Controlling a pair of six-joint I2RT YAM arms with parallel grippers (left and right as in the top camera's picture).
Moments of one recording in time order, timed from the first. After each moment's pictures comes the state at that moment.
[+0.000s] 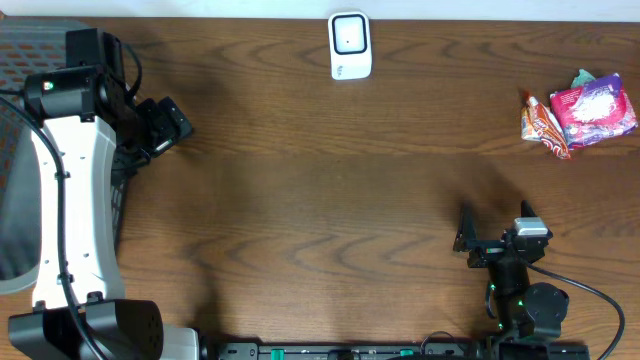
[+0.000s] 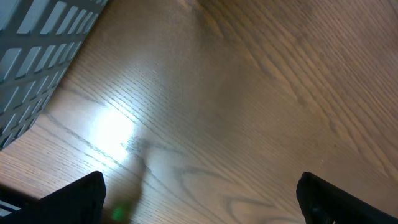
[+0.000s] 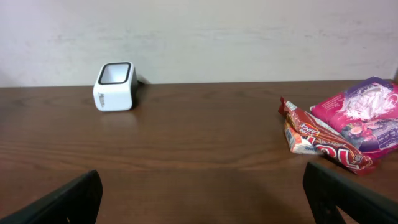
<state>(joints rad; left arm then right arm) 0.15 1.62 1.71 -1.44 0.07 -0.49 -0.09 0.01 0.01 -0.06 -0.14 0.03</state>
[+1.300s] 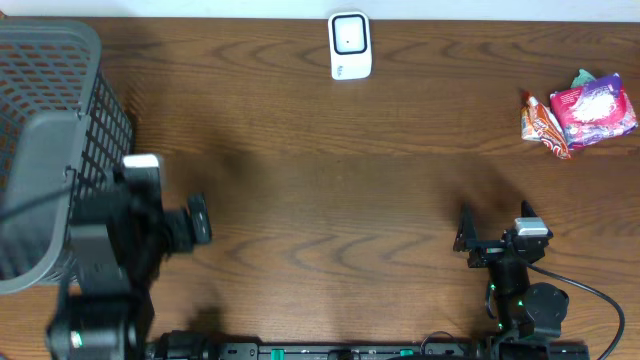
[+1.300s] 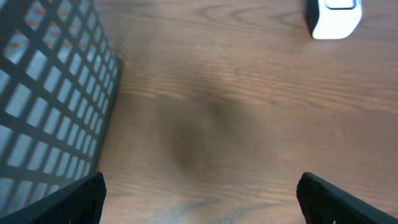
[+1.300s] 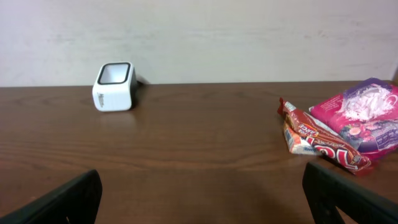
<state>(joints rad) 0.02 0.70 0.96 -0.93 0.01 -0.03 -0.09 0.01 0.01 -0.06 -0.14 0.03</state>
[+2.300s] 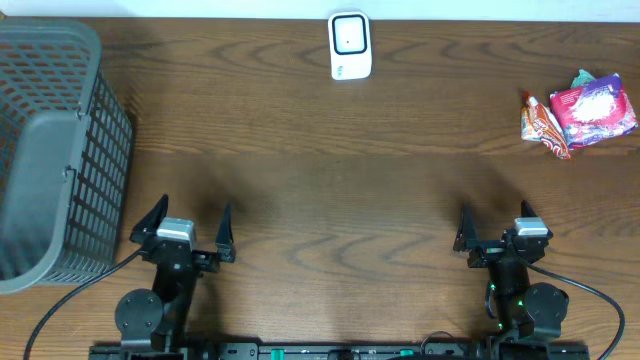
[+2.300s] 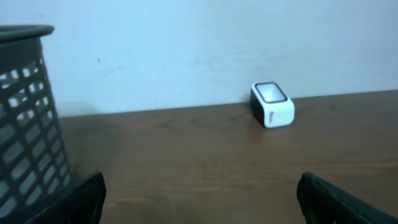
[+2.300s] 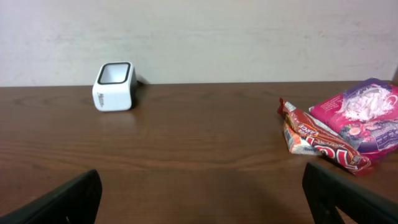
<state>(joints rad) 0.00 0.03 0.20 -0.19 0.18 0.02 -0.09 0.01 0.01 -0.06 -0.14 0.03</state>
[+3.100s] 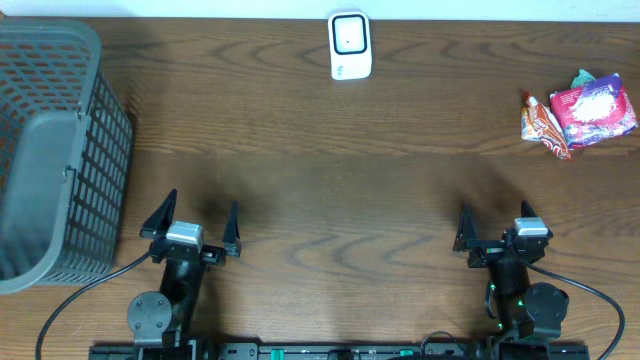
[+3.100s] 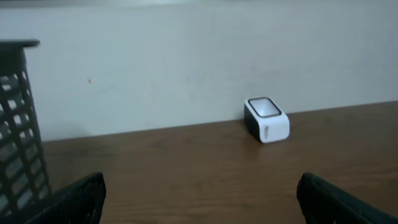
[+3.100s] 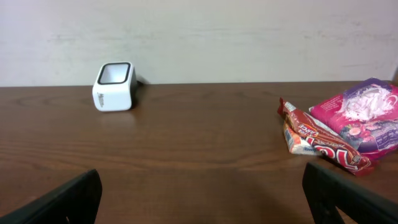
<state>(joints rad) 0.00 0.01 0.01 0.08 0.21 0.02 -0.09 0.01 0.01 -0.06 -0.14 0.03</state>
